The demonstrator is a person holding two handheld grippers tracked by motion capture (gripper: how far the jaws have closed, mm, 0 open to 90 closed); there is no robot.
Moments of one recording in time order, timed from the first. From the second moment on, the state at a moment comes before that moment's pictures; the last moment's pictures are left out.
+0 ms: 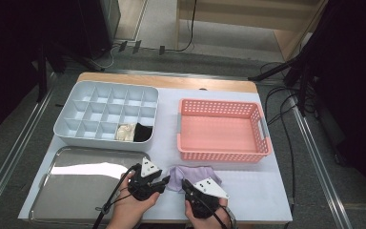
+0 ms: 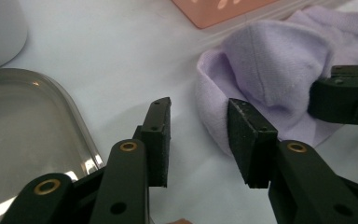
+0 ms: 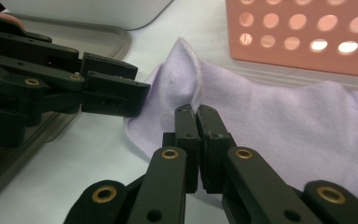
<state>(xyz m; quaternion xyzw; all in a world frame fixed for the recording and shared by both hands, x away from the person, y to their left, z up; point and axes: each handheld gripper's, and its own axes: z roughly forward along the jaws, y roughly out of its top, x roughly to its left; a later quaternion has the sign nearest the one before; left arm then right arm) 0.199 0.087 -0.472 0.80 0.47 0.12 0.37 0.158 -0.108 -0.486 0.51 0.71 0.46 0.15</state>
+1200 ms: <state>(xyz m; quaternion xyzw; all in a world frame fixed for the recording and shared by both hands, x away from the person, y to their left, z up) 0.206 0.108 -0.471 0.78 0.47 0.04 0.41 0.160 -0.087 -0.484 0.46 0.73 0.49 0.13</state>
